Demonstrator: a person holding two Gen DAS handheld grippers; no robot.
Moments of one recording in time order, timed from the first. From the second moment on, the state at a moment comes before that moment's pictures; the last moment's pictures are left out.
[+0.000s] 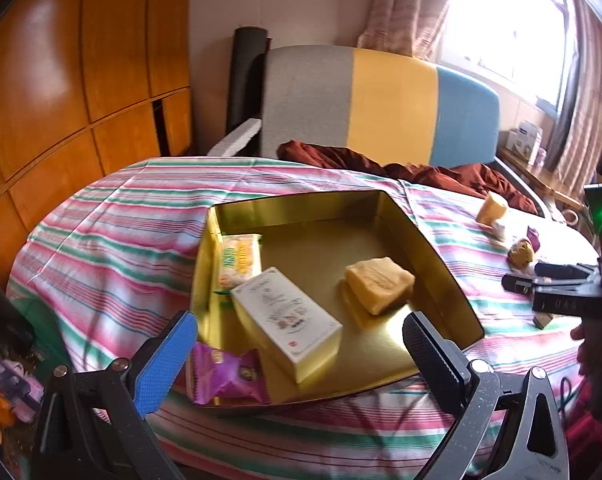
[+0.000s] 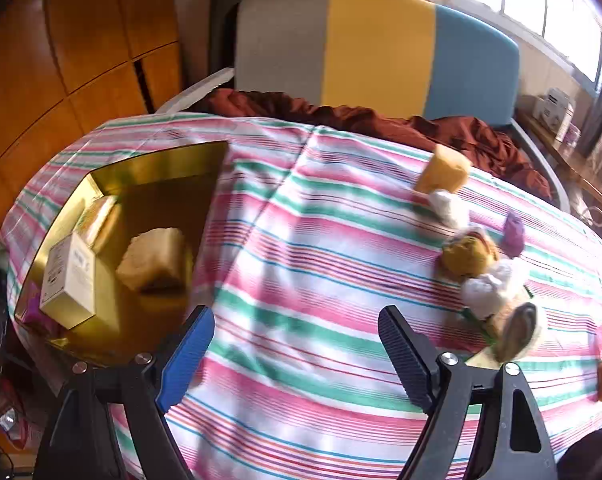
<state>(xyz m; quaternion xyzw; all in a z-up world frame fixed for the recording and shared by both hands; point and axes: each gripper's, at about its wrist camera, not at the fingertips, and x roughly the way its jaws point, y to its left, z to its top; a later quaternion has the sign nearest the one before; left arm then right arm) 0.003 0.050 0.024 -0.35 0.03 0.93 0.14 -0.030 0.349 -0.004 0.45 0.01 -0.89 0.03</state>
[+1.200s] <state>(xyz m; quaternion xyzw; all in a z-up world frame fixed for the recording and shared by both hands) 0.016 0.353 -0.030 -0.41 0.18 0.77 0.46 -0.013 0.605 -0.034 0.45 -0.30 -0.83 -0.12</state>
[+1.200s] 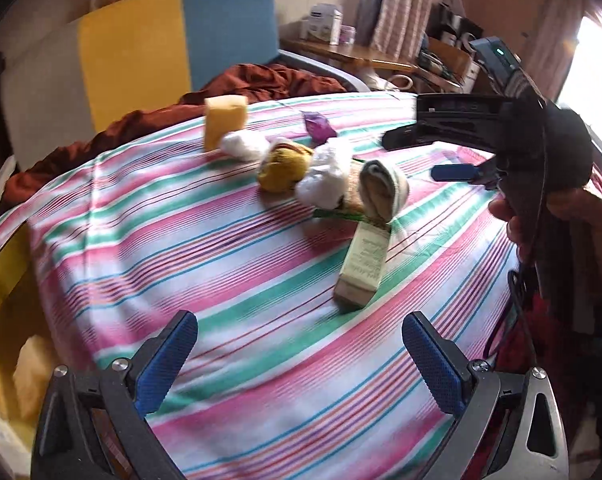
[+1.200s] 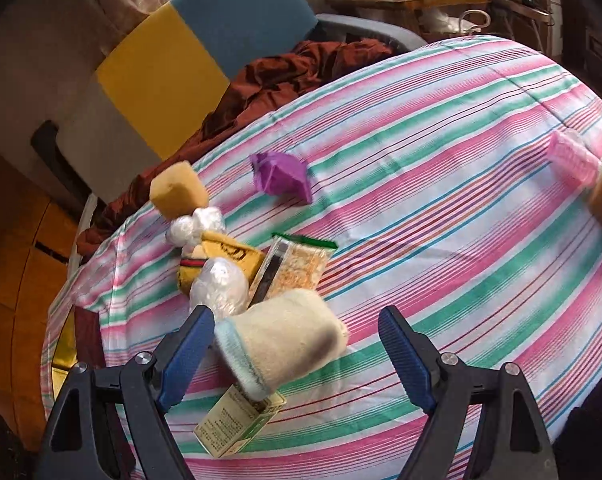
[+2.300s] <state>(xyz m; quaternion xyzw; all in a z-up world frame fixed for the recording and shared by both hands) 0.028 0.361 -0.081 -0.39 0.17 0.78 0.45 -0.041 0.568 -0.064 0.54 -0.17 -0.81 -0.12</state>
